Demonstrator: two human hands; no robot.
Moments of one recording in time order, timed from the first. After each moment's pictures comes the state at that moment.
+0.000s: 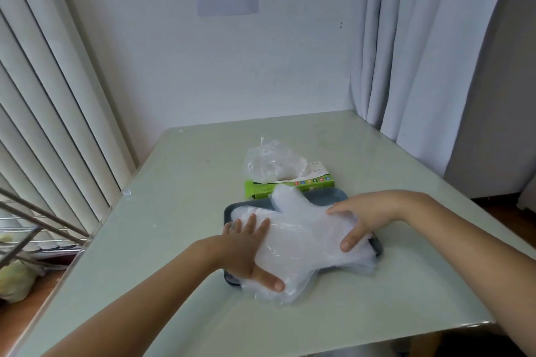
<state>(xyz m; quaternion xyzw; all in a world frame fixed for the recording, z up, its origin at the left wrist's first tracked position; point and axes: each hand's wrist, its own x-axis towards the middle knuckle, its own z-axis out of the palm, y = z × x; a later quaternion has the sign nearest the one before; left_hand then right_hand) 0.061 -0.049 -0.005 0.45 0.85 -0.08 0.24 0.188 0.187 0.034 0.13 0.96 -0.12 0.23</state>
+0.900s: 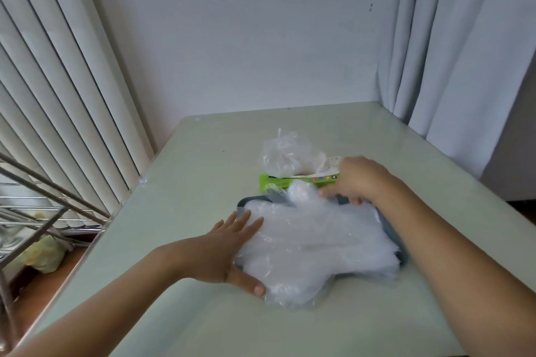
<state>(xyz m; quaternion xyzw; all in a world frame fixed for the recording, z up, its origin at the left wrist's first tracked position) 0.044 -0.099 0.006 0.47 0.84 0.00 0.26 0.121 0.159 0.050 0.30 0.95 -0.08 0.03</state>
